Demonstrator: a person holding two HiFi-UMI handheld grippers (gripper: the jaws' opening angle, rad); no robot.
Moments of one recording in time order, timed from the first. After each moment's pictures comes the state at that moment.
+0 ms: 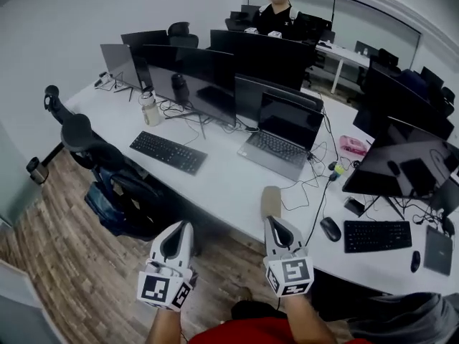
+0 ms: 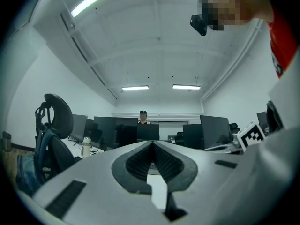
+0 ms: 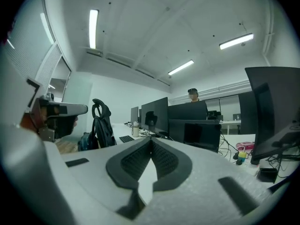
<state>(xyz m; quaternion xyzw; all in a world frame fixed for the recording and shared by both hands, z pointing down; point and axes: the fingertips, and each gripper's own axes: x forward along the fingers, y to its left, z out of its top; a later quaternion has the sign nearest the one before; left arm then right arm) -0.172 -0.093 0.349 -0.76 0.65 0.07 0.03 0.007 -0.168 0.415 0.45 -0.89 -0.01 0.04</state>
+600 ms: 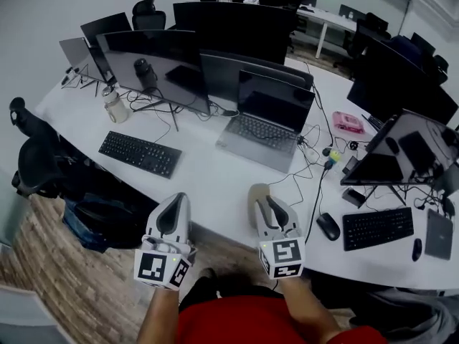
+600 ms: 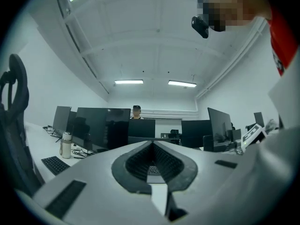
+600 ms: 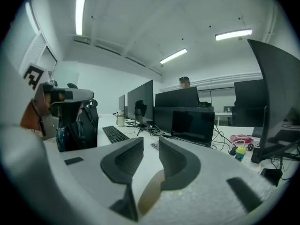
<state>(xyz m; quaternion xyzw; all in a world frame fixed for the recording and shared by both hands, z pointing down) -0.148 -0.259 0.362 -0.79 0.60 0.05 0.02 0.022 -0.297 0.466 0.50 -0.86 0.03 0.09</state>
